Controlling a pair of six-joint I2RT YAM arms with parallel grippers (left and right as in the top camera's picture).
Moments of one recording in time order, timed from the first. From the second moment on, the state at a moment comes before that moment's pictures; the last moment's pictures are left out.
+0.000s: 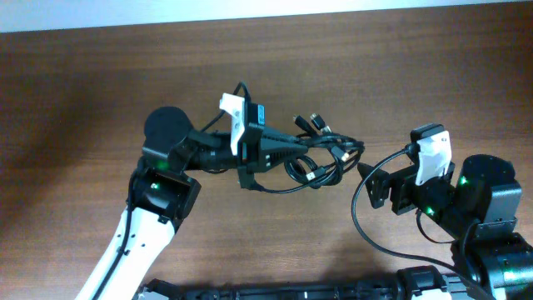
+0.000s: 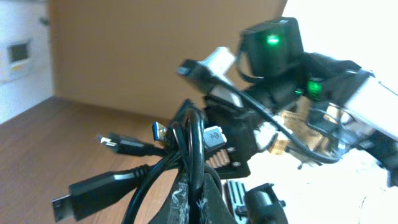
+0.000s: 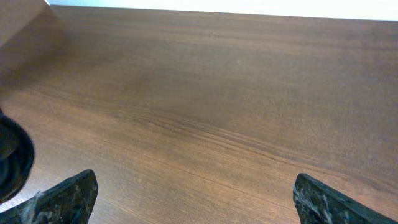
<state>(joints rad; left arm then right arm) -0.42 1.18 0.94 0.32 1.19 -0.25 0.07 0.67 0.94 -0.85 -0.35 0.00</state>
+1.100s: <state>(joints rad) -0.42 1.18 0.94 0.45 1.10 -0.34 0.06 0.67 0.94 -0.72 -0.64 0.00</state>
